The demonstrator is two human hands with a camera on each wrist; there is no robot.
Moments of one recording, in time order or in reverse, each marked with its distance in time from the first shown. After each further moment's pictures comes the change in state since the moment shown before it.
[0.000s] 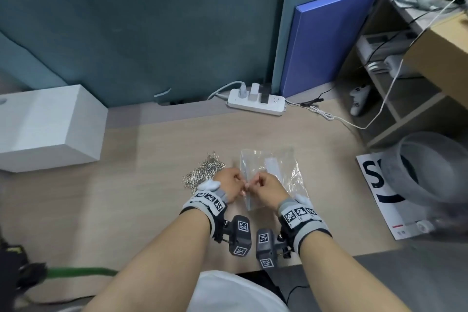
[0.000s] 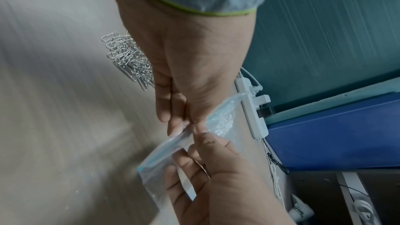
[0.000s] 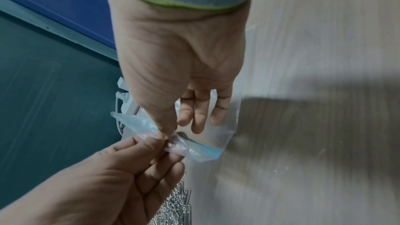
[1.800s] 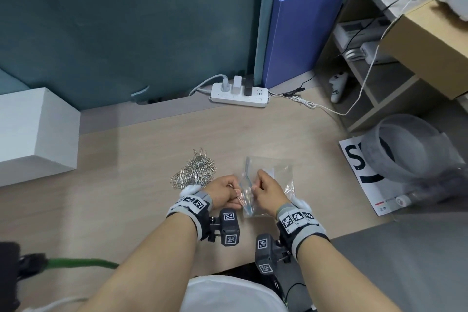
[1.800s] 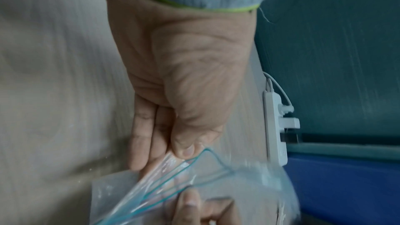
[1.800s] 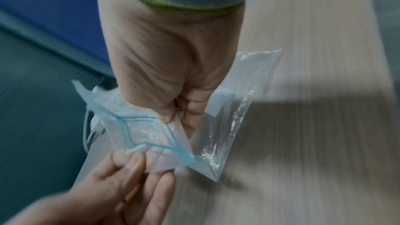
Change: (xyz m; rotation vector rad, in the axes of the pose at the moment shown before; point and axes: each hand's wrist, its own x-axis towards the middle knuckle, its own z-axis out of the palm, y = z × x) left_hand -0.008 -0.020 0.016 -0.549 -0.384 -0.171; right_hand -0.036 0.012 -0.005 -0.192 0.152 -0.018
